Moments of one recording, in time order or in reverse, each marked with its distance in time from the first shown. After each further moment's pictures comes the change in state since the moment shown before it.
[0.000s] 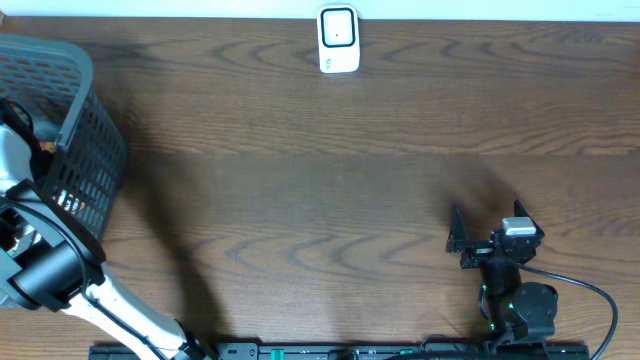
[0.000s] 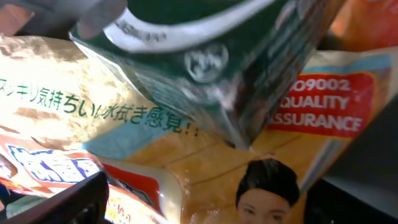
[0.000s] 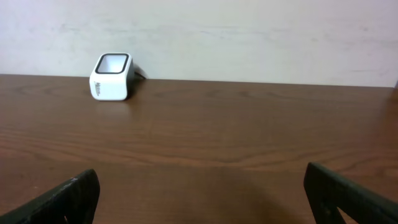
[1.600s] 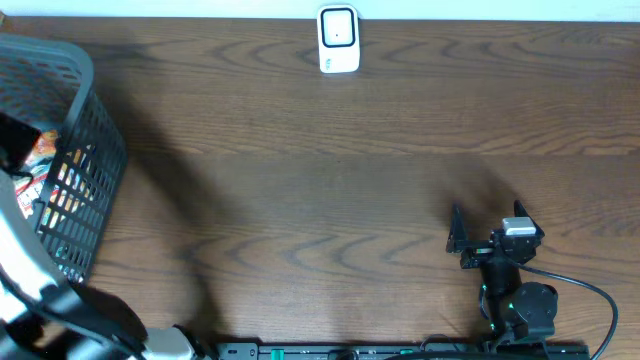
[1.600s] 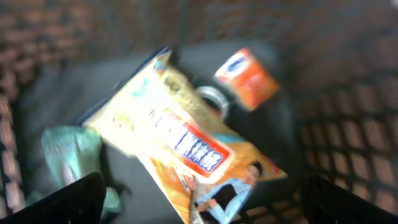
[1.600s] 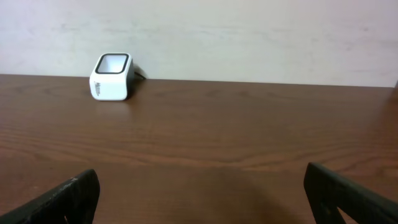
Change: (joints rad) left arm 0.026 -0.463 -0.079 0.038 0.181 -0.309; right arm 0.000 0.000 0.000 0.000 0.000 0.000
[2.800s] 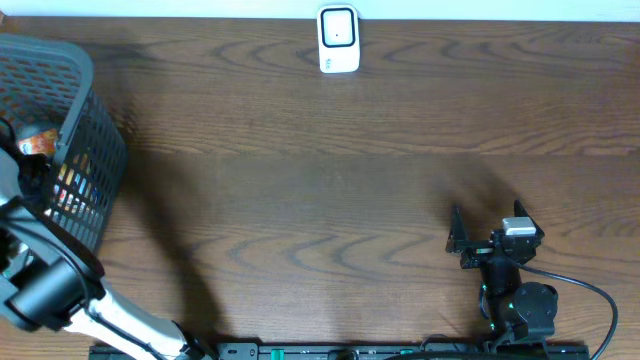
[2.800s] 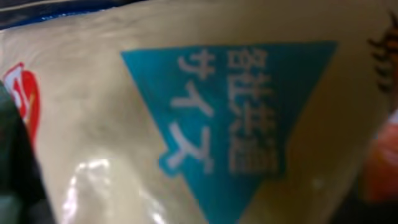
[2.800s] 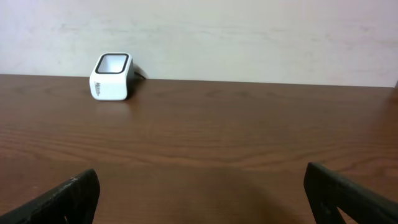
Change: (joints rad) left arm 0.039 0.354 -0.004 0.051 0.001 -0.506; right arm 0.000 0.000 0.000 0.000 0.000 0.000
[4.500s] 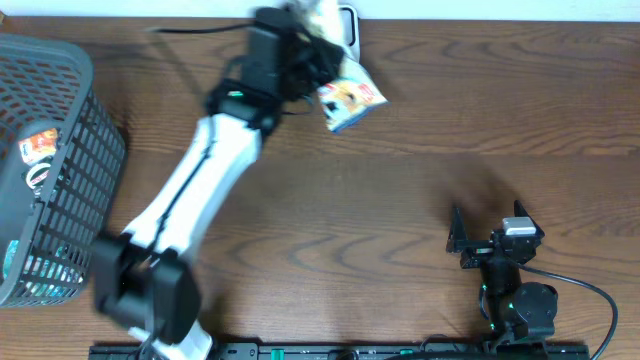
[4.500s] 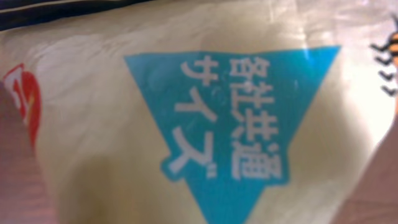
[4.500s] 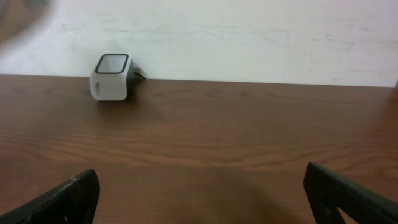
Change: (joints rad) left arm -1.143 -0.172 -0.005 0.618 0.436 0.218; right arm 0.000 0.000 0.000 0.000 0.000 0.000
